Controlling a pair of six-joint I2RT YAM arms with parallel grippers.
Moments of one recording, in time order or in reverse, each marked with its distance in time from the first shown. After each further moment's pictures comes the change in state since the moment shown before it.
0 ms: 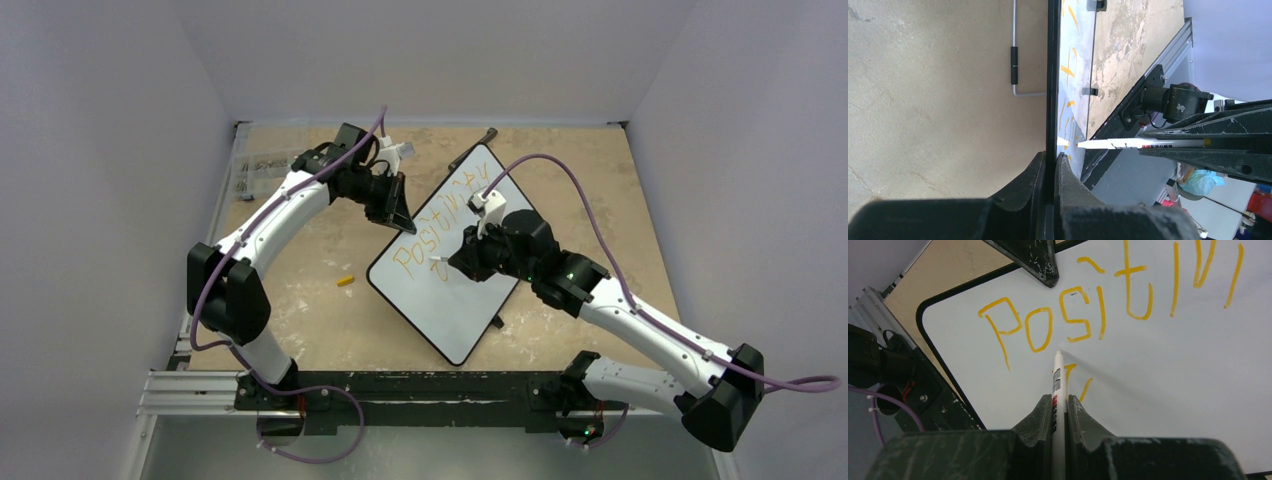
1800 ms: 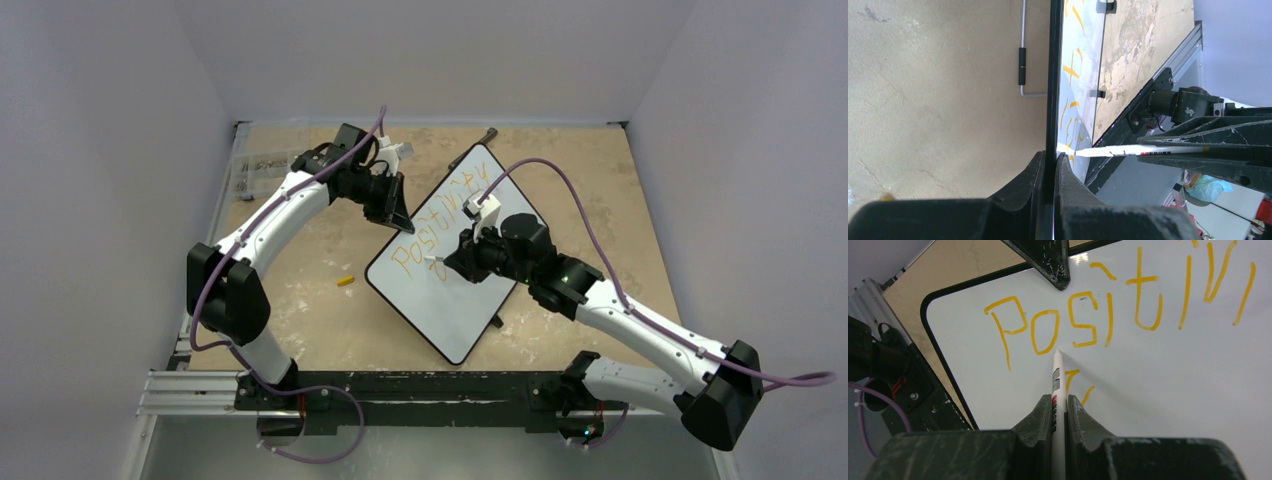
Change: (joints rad) left arm 0.000 -0.003 -0.004 0.000 -0.030 0.002; right arm 0.000 0.009 -0.059 0.108 -0.029 -0.063
